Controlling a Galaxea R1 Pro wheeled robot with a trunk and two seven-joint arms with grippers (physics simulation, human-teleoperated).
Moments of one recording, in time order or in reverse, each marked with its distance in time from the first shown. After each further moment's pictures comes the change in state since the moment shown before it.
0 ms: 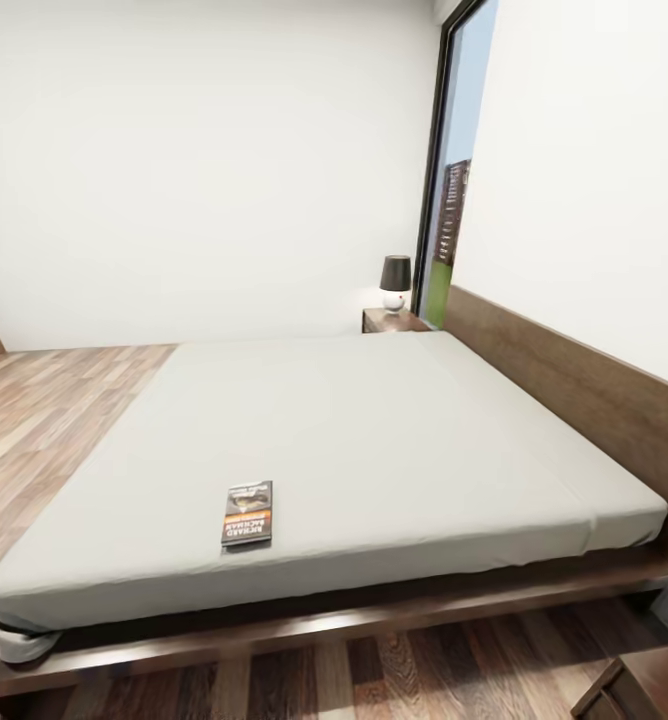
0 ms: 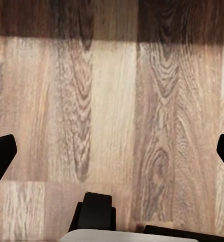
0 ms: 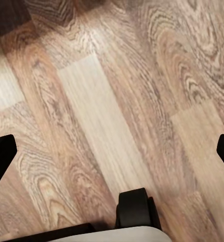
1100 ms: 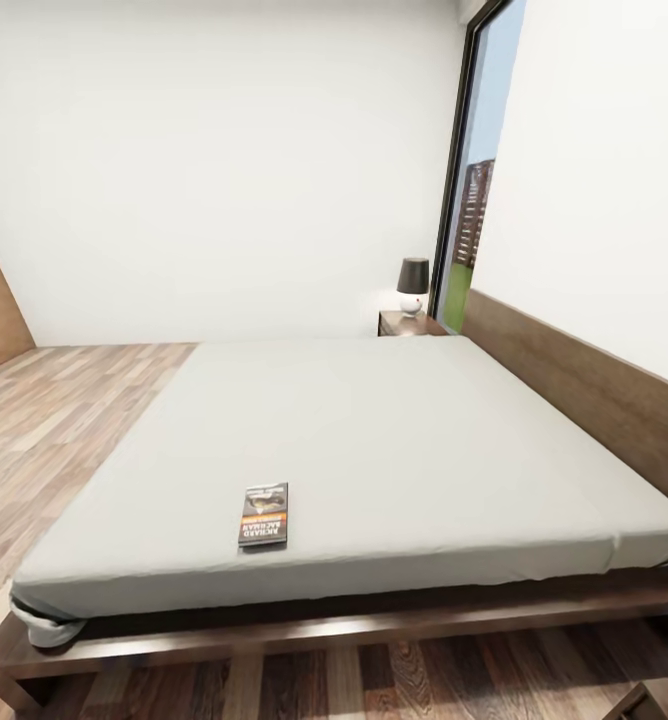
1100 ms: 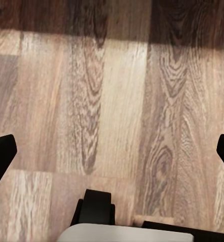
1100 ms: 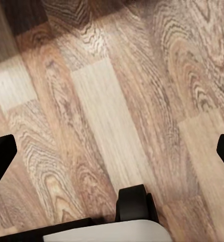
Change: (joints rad) left arm 0.000 0.000 0.000 0.000 0.002 0.000 0.000; right arm 0.000 0.000 0.005 0.002 0.001 0.000 0.000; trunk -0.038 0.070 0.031
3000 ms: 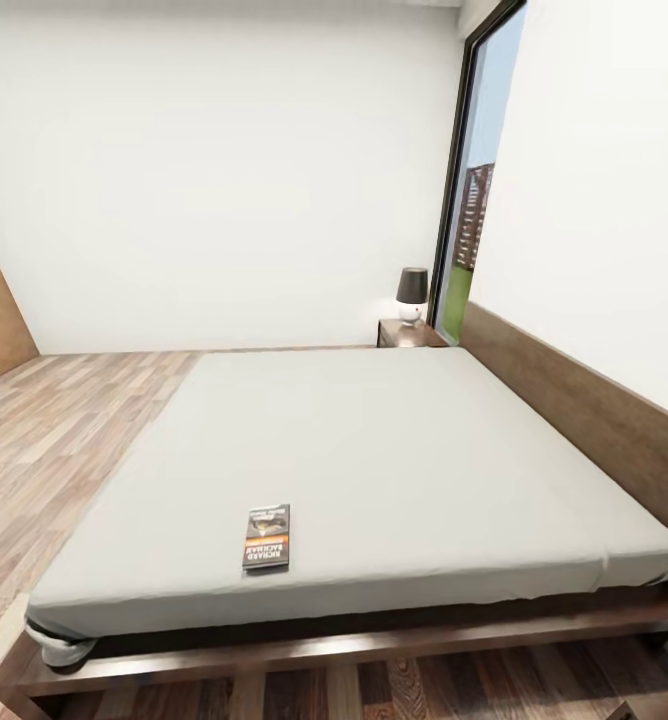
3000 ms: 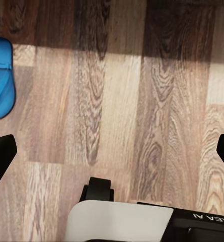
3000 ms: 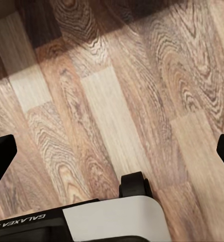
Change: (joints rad) left arm 0.000 0.000 0.000 0.000 0.000 0.000 0.000; right arm 0.000 -0.002 0.000 -0.002 0.000 0.000 0.000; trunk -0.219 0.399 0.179
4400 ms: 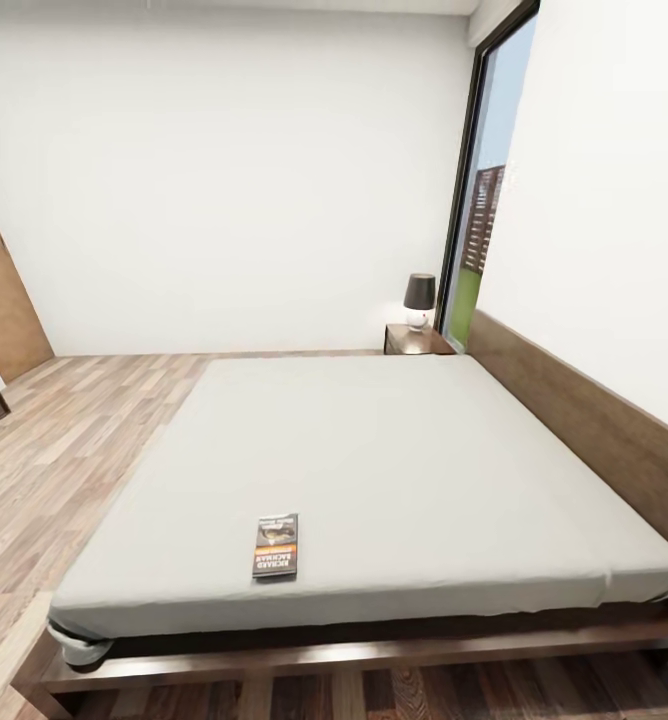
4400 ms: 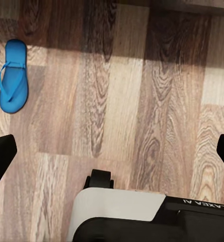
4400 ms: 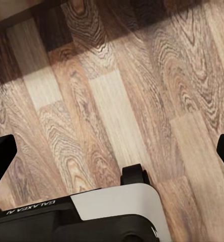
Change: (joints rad) left arm 0.000 0.000 0.000 0.000 0.000 0.000 0.000; right arm 0.000 0.000 -0.002 -0.002 -0.002 0.000 0.000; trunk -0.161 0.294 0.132
